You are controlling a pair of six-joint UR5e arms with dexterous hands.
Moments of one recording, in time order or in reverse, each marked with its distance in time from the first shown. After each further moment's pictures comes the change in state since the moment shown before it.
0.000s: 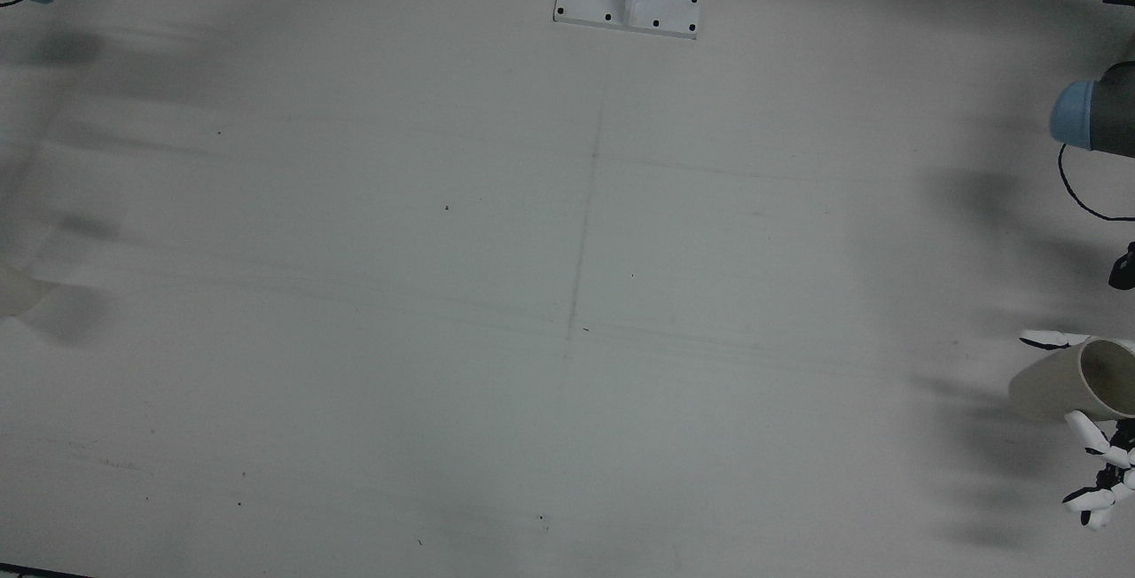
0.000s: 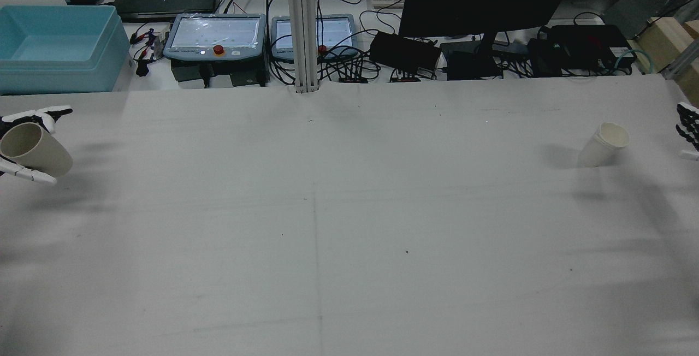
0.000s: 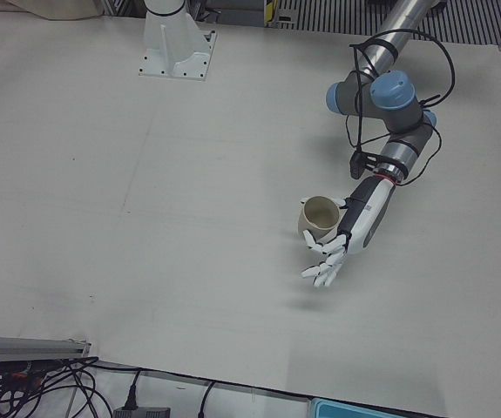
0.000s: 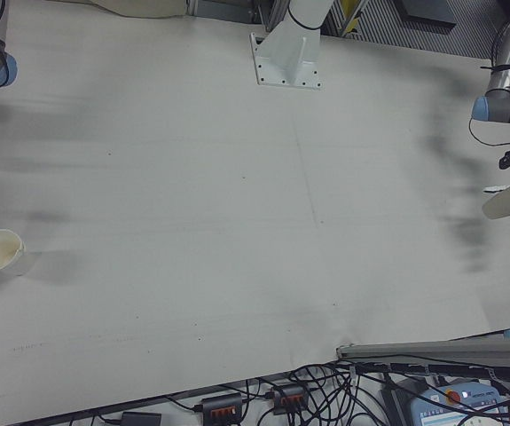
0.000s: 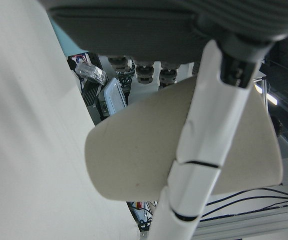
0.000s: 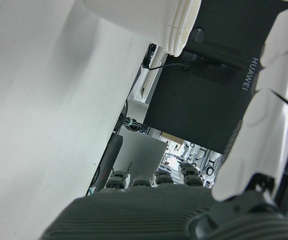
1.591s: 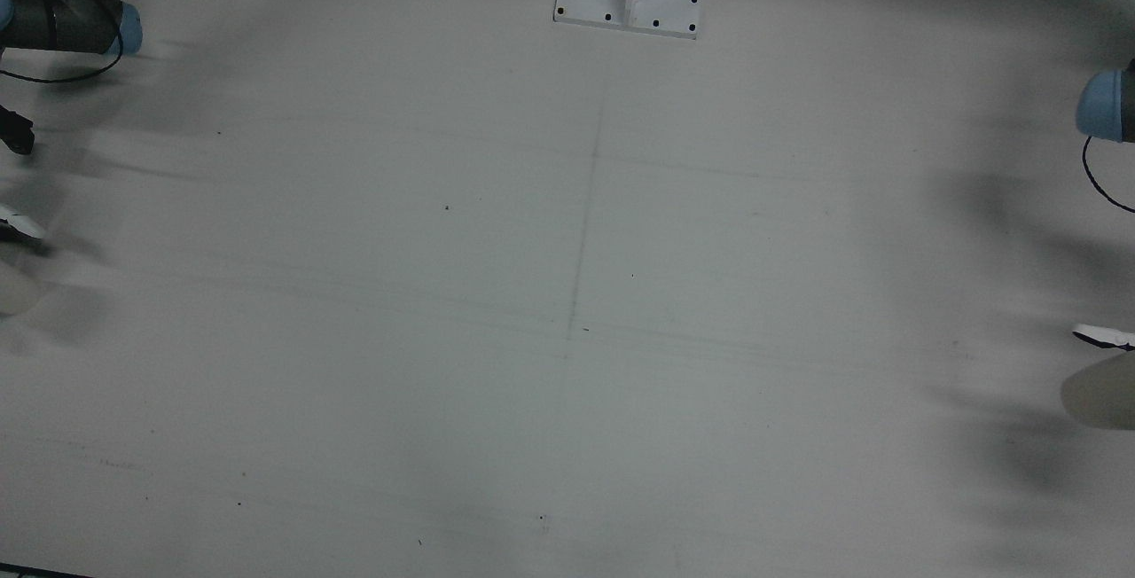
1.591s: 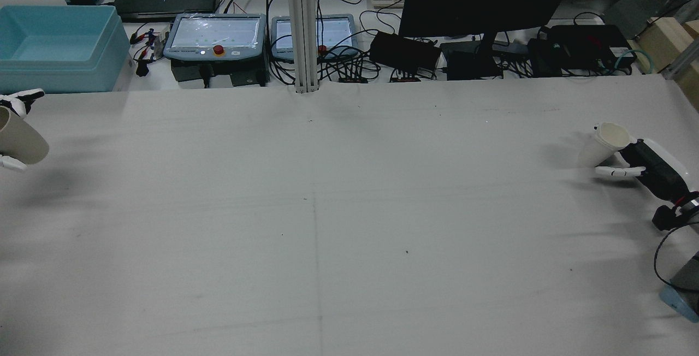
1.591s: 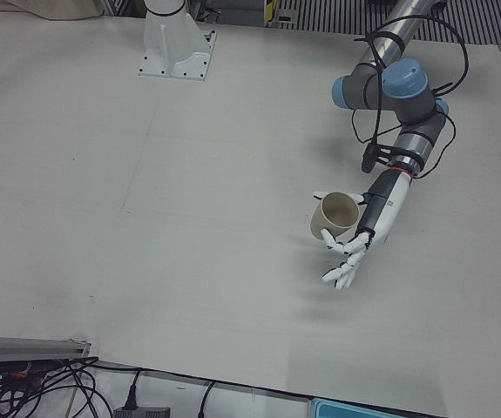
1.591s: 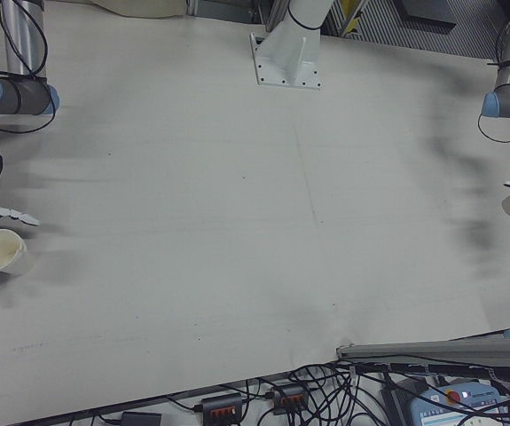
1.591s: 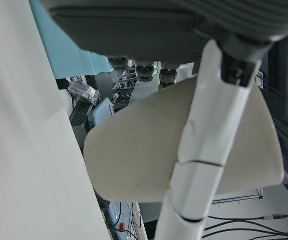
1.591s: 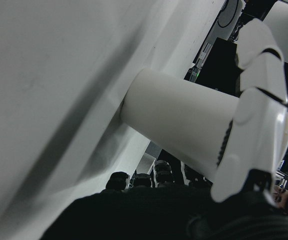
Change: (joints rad) left arm -0.060 0.023 -0.041 0.040 0.000 -0.088; right arm -0.257 0.146 -0.181 0.102 0.178 -0.121
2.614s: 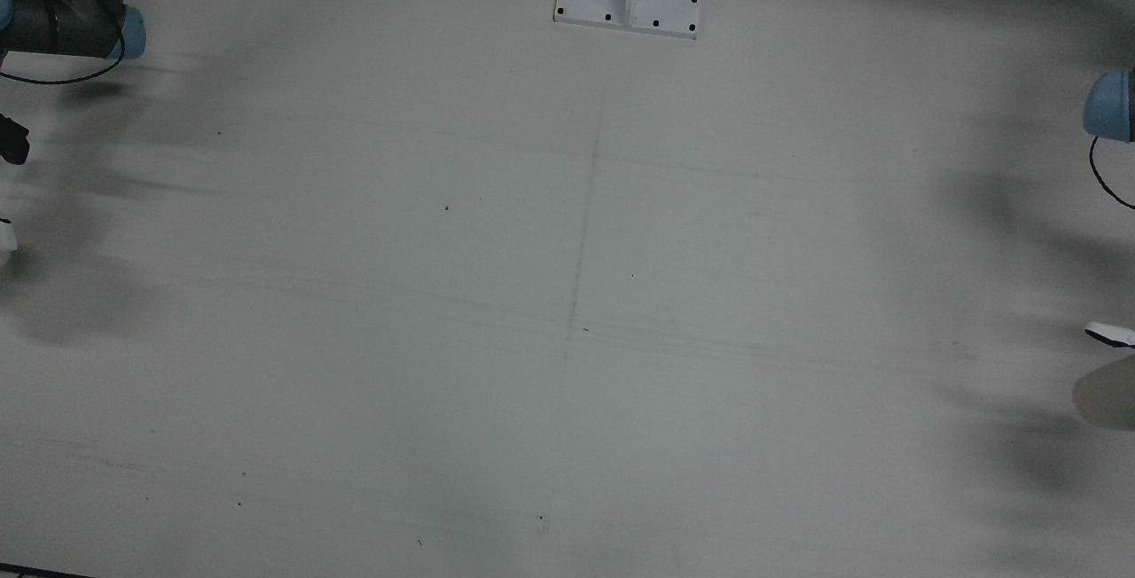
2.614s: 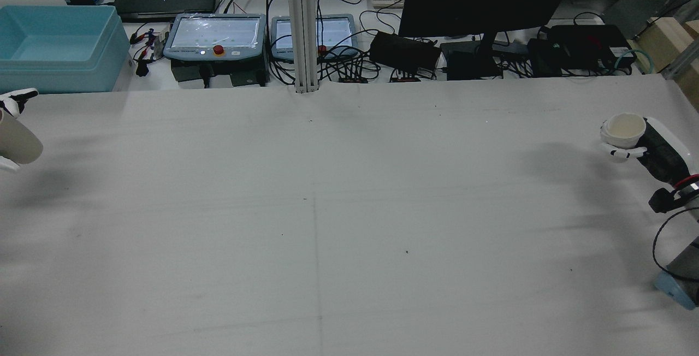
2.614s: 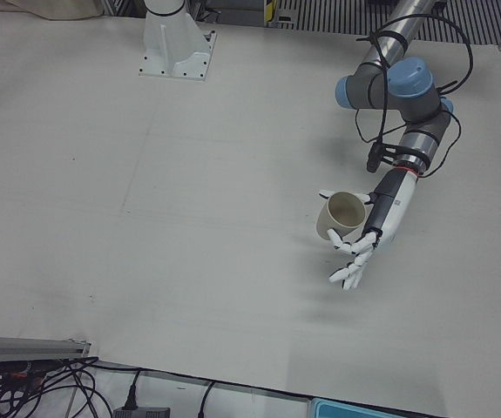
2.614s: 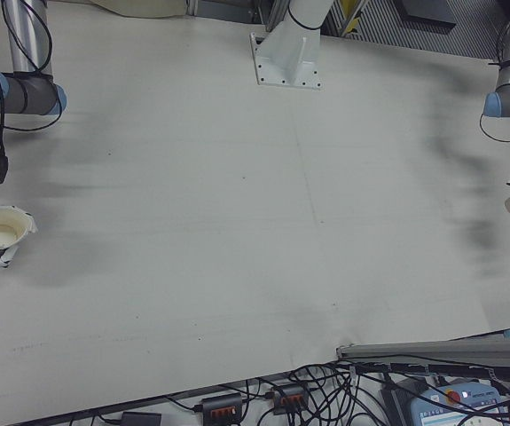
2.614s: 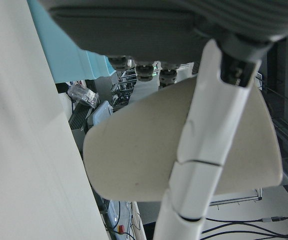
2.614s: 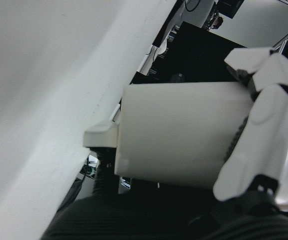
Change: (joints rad) left arm -0.010 0.008 0.001 -0.007 0.002 0.000; right arm 0.033 -0.018 0.129 -0.038 0.038 -0.021
